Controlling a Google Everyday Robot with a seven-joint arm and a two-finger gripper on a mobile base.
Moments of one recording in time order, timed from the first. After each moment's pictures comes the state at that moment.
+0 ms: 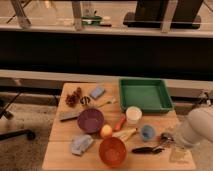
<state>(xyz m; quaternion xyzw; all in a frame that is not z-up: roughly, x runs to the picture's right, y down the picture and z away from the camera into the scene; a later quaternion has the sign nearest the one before) 0.300 0.250 0.641 -0.31 -0.04 0.09 0.94</state>
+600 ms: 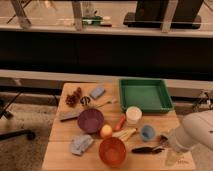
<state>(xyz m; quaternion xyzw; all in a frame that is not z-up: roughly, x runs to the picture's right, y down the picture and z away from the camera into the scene) 0.285 0.271 0.655 -0.32 -0.05 0.08 0.94</state>
